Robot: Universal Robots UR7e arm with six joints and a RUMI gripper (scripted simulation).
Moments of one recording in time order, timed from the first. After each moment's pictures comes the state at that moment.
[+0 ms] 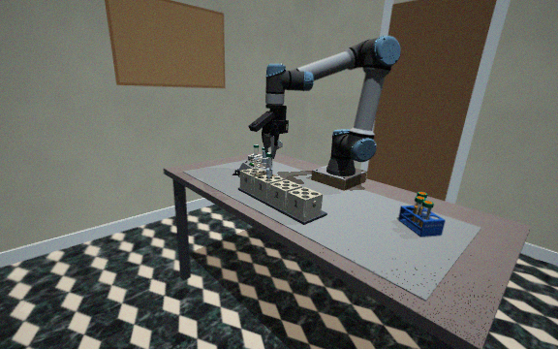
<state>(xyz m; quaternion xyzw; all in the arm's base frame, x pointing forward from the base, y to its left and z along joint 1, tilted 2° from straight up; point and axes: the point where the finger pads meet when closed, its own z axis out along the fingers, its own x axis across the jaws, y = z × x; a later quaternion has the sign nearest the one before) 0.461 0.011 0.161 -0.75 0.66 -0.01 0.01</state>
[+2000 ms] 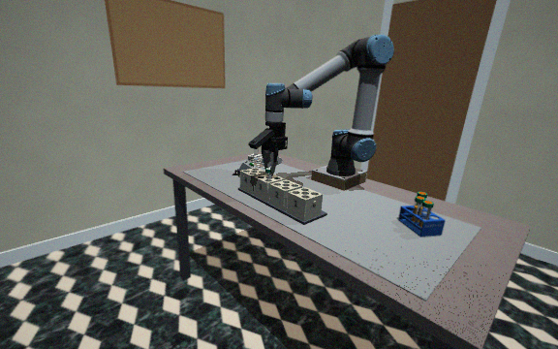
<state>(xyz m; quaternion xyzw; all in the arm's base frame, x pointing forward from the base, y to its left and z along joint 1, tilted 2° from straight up) 0.463 0.011 0.091 -0.75 0.66 -0.01 0.01</state>
